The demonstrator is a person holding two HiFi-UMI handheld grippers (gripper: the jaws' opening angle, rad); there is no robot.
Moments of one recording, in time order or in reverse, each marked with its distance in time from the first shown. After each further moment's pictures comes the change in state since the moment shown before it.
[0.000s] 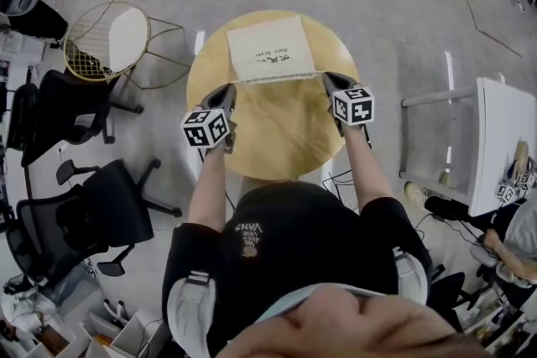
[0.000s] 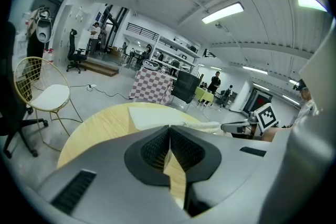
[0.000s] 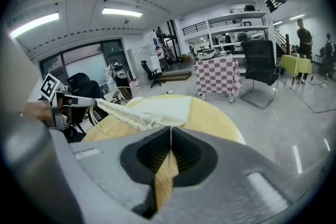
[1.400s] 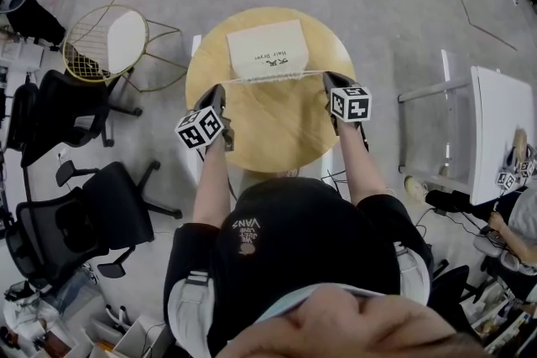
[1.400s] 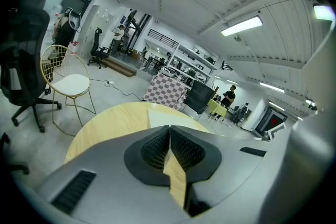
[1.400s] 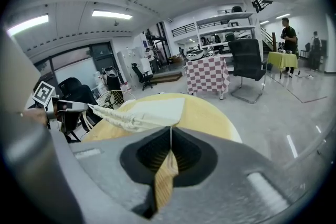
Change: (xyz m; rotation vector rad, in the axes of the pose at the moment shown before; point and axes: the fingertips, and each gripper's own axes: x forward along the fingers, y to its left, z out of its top) left arm -0.033 0.025 -0.012 -0.178 -0.100 0.122; right arm -0.025 0.001 -0.021 0.080 -0.014 -0.088
